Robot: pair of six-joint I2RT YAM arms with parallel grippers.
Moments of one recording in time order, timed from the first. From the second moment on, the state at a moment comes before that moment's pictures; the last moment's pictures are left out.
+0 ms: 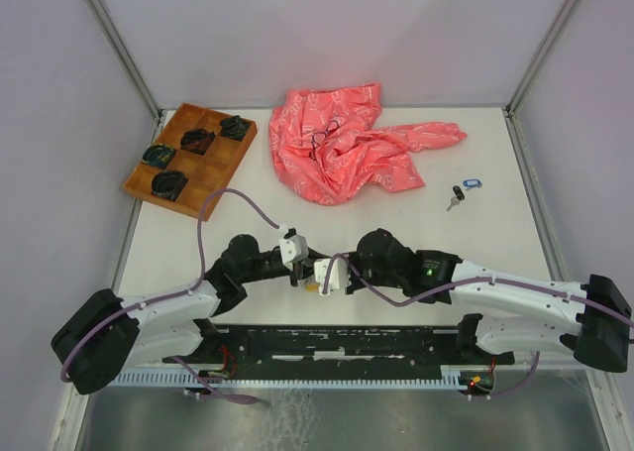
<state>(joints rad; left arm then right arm) -0.79 1.06 0.25 0.75 0.55 0.10 1.14 1.12 0.77 -0.32 0.01 -0.71</state>
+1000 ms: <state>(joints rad) -0.79 1.12 0.30 0.66 0.65 0.24 1.14 1.12 0.77 -0.33 0.00 -0.72</state>
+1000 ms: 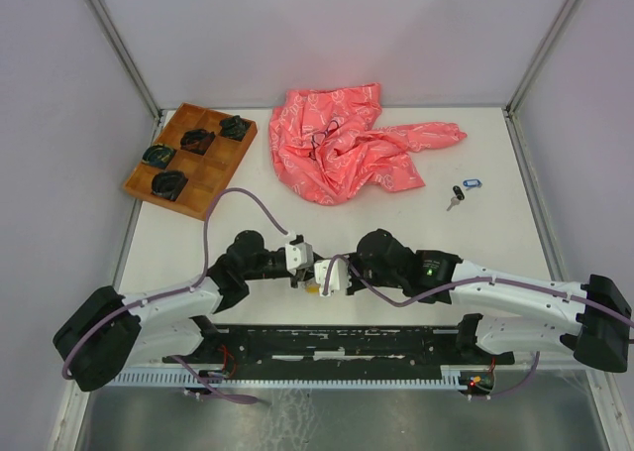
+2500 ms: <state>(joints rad) -0.79 1.18 0.34 0.62 0.66 0.31 1.14 1.11 0.78 -0.34 0.00 -0.72</state>
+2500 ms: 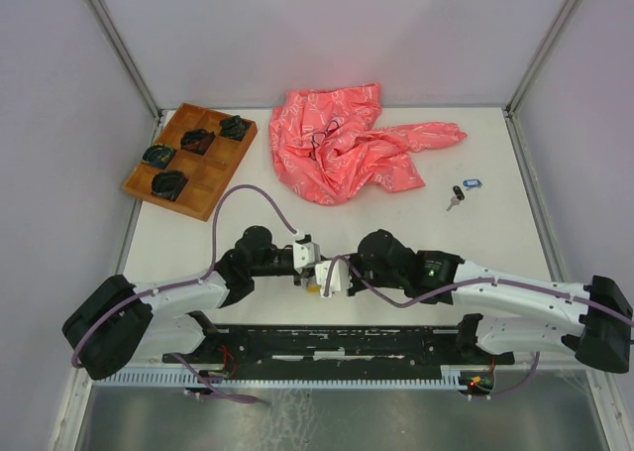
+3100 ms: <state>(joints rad) -0.75 1.10 0.27 0.74 0.63 0.22 1.15 1.08 0.71 -0.25 0.05 -0.62</state>
